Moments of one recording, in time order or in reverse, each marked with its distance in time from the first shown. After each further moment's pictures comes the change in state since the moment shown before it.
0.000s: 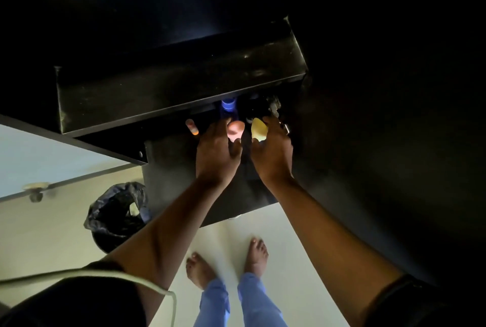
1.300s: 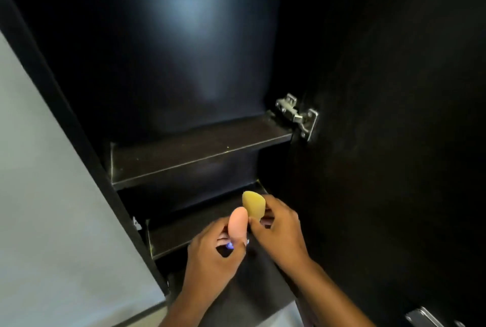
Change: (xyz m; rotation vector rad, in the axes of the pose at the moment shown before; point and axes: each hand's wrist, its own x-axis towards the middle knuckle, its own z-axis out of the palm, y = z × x) left_hand -0.068 0.086 -0.218 -0.400 0.067 0.286; right_hand -0.067 -0.188 -0.184 0.216 0.077 -0.227
